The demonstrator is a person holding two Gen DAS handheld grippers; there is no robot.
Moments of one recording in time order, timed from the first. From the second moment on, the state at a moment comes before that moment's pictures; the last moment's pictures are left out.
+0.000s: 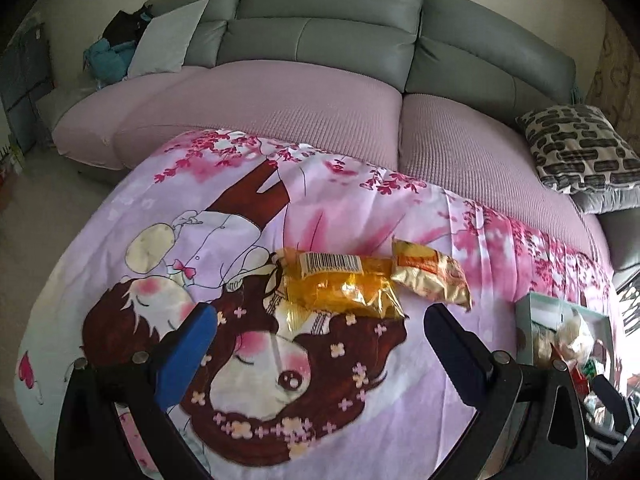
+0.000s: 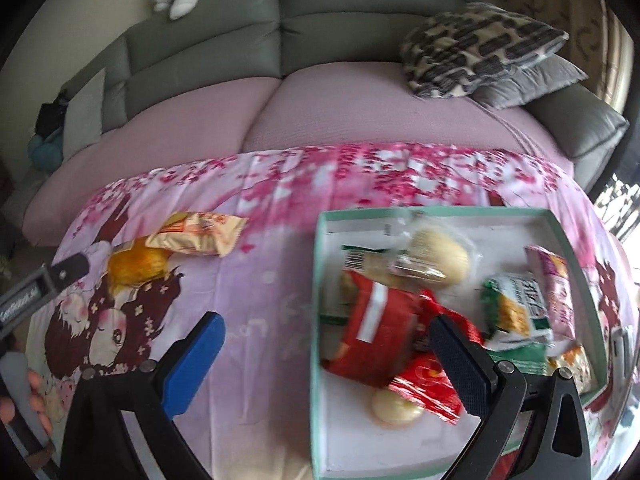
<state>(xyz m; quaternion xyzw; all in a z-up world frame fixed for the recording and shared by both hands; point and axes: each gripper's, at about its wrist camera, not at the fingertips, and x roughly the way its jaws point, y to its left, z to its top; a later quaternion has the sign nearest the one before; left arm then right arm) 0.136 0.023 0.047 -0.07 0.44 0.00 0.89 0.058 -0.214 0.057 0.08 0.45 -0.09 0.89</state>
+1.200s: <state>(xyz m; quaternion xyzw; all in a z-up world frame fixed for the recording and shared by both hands) 0.216 0.041 -0.032 -0.11 0.50 -0.02 0.86 0.204 -0.133 -0.005 -0.04 0.50 0.08 0.86</state>
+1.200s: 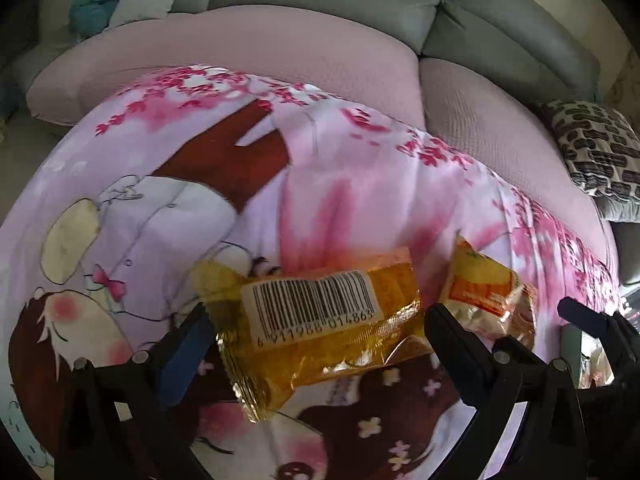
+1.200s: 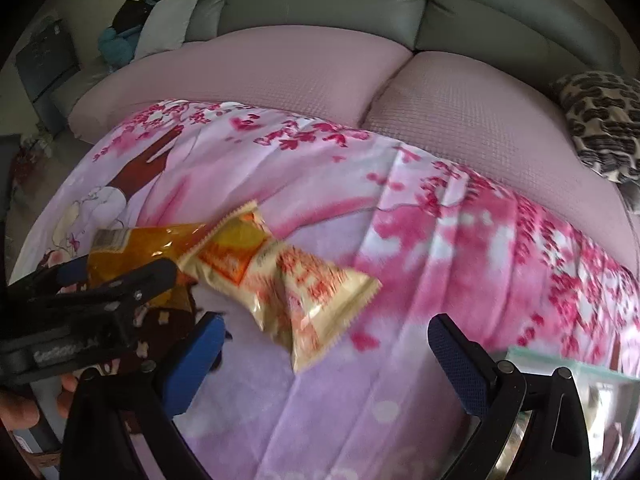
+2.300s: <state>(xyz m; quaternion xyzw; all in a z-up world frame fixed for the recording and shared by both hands) 0.194 0.046 -0.012 -0.12 0.50 -0.02 0.86 0.198 -0.092 -0.004 -0.12 0.49 0.09 0.86</state>
